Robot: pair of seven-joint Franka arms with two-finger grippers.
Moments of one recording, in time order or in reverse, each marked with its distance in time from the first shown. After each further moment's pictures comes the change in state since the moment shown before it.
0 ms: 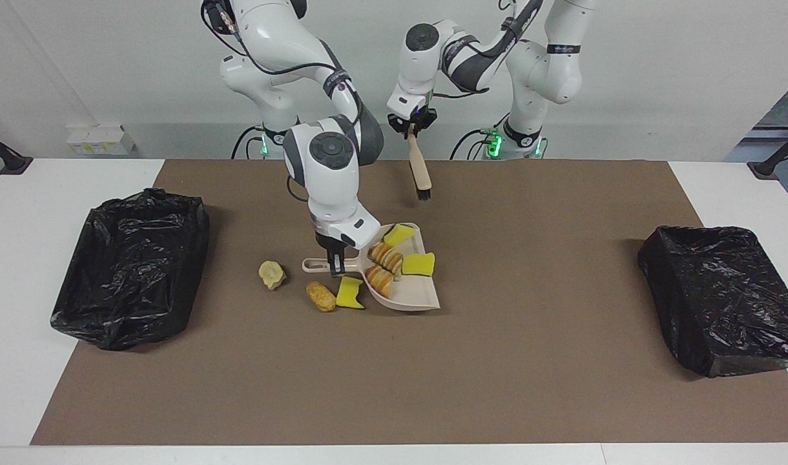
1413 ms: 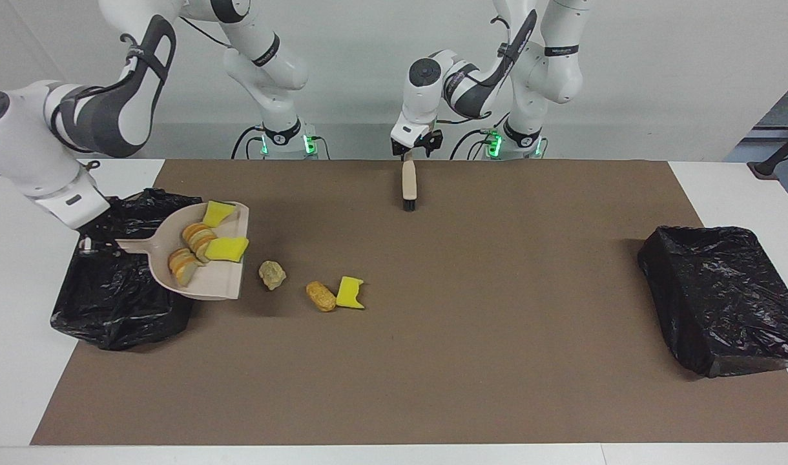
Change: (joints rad) left arm 0.136 0.114 0.034 0.034 0.001 0.011 0.156; right arm -0.699 -0.055 -0.009 0.129 0.017 -0.211 -0.626
